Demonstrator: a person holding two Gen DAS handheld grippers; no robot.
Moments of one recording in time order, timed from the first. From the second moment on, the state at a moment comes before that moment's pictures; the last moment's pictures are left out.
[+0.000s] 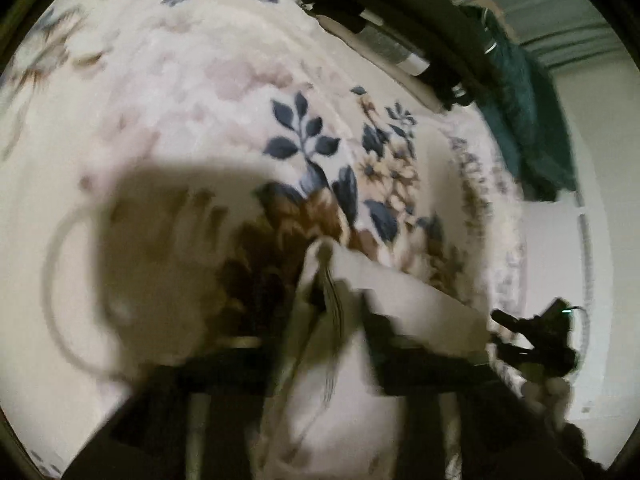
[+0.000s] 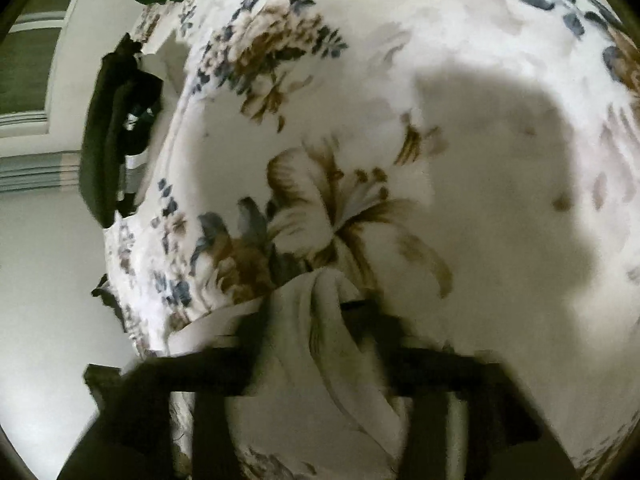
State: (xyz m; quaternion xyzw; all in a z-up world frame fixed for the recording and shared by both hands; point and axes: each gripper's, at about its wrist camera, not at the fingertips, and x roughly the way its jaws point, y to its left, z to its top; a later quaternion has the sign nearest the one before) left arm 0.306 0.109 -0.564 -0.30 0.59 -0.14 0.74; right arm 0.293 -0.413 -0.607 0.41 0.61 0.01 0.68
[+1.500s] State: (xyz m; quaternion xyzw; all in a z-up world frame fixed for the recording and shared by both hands) left arm 0.591 0.112 -0.369 -0.26 0.47 -0.19 0.82; right arm 0.590 -0.287 -0.396 0.35 0.55 0.19 0.74
